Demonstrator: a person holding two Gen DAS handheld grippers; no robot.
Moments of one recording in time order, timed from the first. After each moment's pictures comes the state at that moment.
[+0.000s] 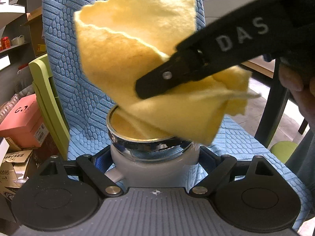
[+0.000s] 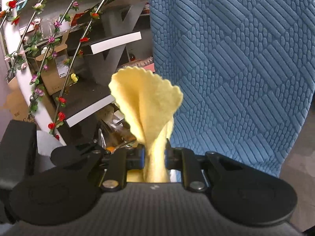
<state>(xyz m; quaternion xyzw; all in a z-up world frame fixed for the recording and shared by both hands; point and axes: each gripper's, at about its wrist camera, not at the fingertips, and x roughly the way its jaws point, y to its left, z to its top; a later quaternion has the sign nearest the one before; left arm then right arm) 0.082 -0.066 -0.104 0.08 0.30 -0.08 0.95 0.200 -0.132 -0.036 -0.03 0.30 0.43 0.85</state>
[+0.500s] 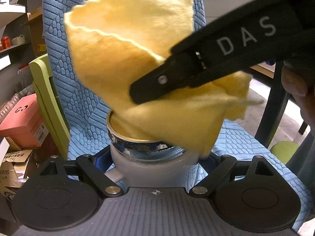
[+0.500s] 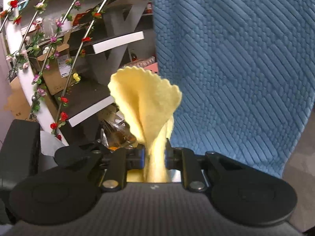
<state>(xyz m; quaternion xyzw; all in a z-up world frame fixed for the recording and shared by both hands) 0.075 -0.071 -0.100 0.08 0.30 -0.08 0.95 0.195 -0.129 -0.036 -0.03 0.30 0.43 0.85</state>
